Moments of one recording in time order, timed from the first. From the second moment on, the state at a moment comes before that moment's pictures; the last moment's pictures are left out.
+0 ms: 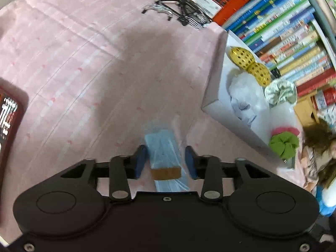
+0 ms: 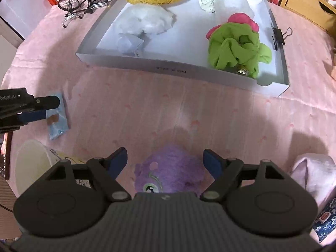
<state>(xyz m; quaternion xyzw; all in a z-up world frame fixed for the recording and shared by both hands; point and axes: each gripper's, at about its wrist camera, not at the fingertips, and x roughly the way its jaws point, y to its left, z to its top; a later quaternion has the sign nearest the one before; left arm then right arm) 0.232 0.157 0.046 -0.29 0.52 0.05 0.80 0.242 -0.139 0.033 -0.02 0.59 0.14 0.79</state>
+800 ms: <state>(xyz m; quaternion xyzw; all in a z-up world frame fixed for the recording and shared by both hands) 0.239 0.142 0.087 -0.20 0.47 0.02 0.86 0.233 -0.147 0.071 -0.01 0.53 0.15 0.83</state>
